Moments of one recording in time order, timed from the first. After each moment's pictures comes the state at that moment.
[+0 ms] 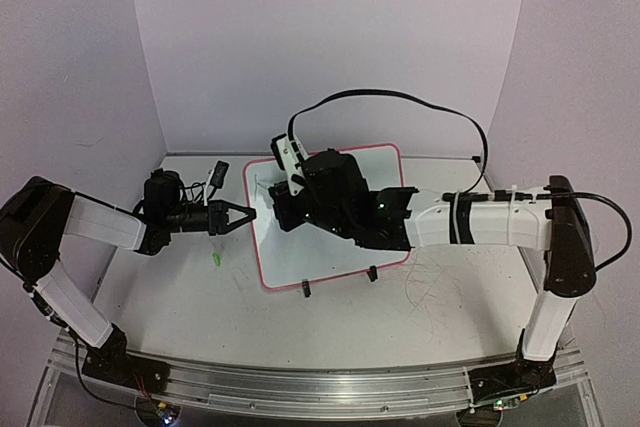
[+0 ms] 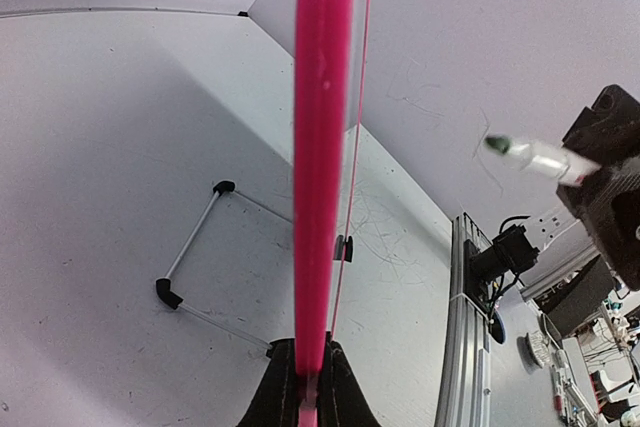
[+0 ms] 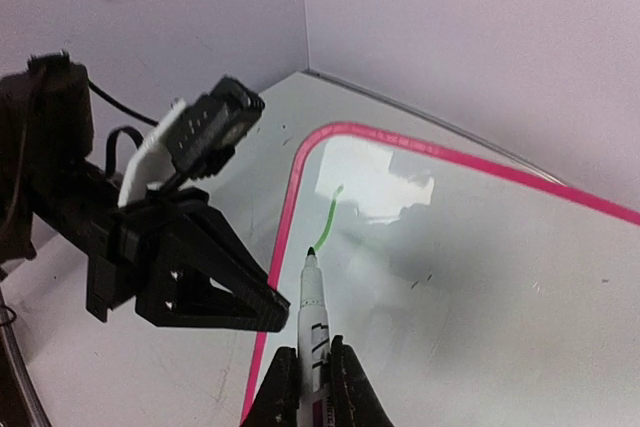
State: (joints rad) left arm -0.37 1.56 0.62 0.68 0.89 -0.44; right arm 1.13 1.87 1.48 0.05 0.35 0.18
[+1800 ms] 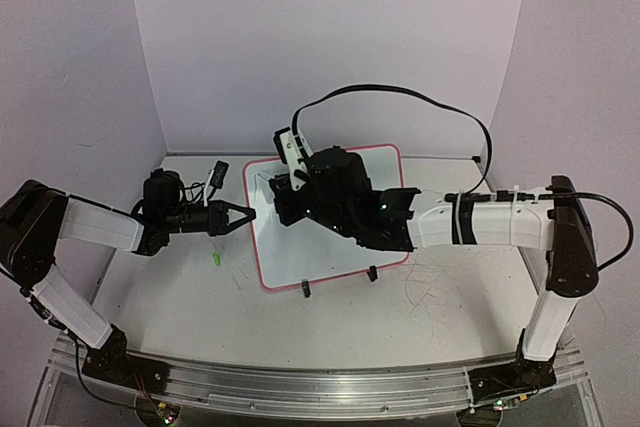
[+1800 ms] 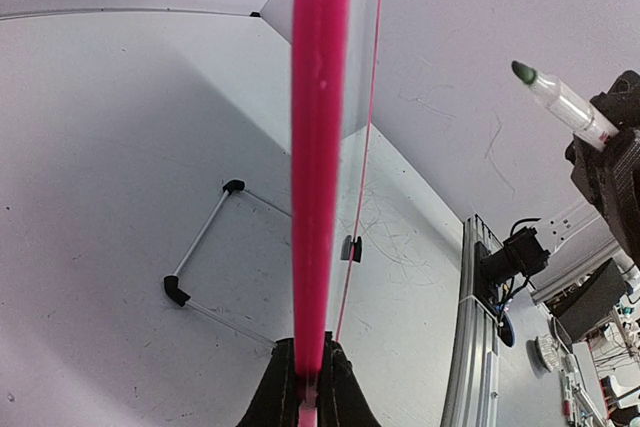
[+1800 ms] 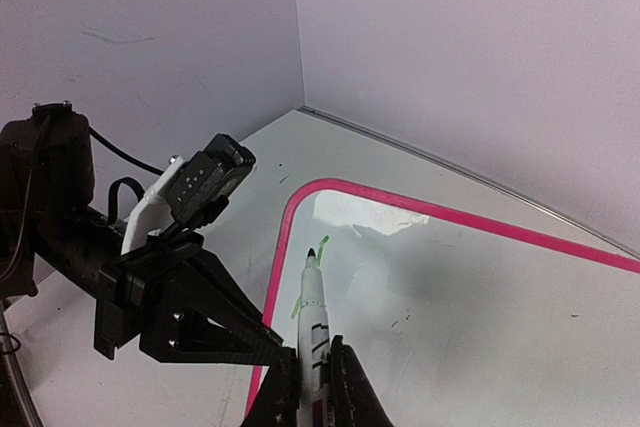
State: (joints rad) left arm -0.39 1.52 0.61 0.63 0.84 -0.42; right arm 1.12 1.85 1.46 0.13 0.37 0.16
